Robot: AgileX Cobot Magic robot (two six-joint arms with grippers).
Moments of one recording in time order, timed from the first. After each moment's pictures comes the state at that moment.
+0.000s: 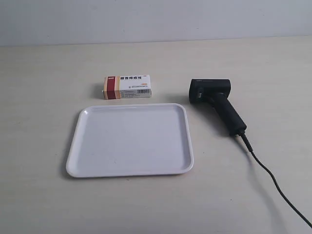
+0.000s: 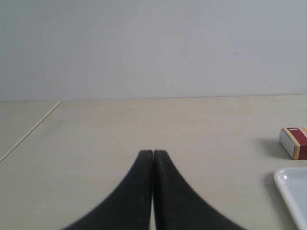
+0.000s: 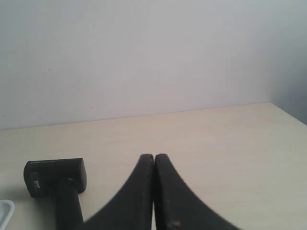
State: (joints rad) left arm 0.06 0.01 0.00 0.09 0.19 0.00; right arm 0.07 0.01 0.00 0.09 0.16 -0.01
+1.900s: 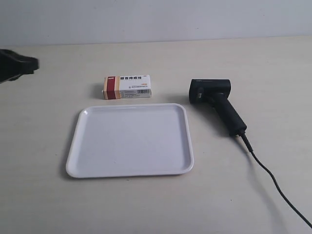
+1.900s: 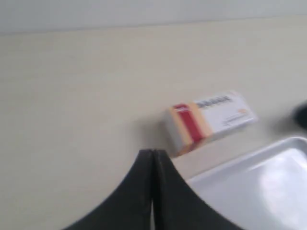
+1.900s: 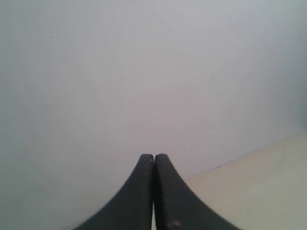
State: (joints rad) left arm 0.06 1.66 -0.81 1.44 -0.62 -1.24; right arm 0.07 0.01 0.00 0.10 -0.09 0.30
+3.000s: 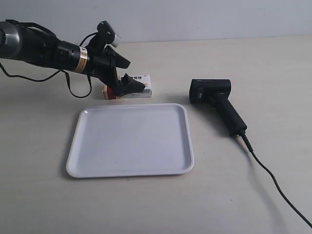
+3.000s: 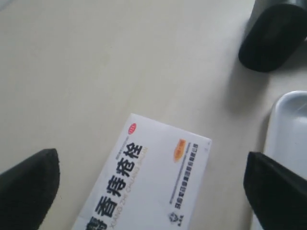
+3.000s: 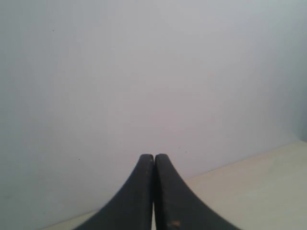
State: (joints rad) left arm -0.26 2.33 -1.53 1.74 -0.72 -1.14; right arm 0.07 0.01 0.00 0.10 -0.09 0.24
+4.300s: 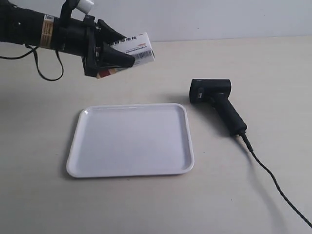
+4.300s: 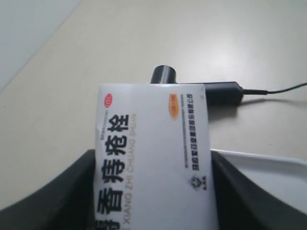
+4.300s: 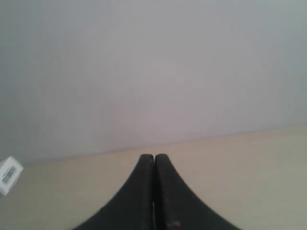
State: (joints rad) left arm -0.21 2.01 -1.33 1.75 -1.02 -1.04; right arm 0.17 0.62 -0.24 -0.50 -0.26 0.73
